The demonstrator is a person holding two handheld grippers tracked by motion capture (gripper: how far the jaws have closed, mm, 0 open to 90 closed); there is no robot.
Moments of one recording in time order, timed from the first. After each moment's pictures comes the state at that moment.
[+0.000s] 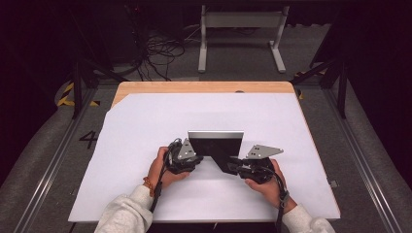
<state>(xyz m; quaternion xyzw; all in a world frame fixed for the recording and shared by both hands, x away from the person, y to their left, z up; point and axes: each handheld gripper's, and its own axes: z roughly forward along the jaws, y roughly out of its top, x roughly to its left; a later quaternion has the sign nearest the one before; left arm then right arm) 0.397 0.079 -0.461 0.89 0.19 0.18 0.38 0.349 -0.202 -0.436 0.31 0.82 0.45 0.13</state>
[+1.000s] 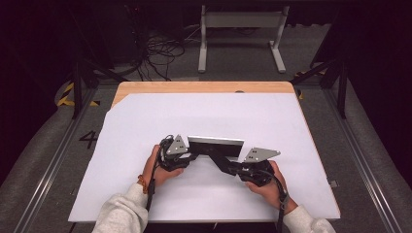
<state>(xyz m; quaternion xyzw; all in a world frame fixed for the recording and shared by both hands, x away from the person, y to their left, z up) 0.401 0.096 -0.453 0.87 0.20 0.15 0.42 0.345 -0.200 -0.439 0.29 0.84 0.43 0.13</state>
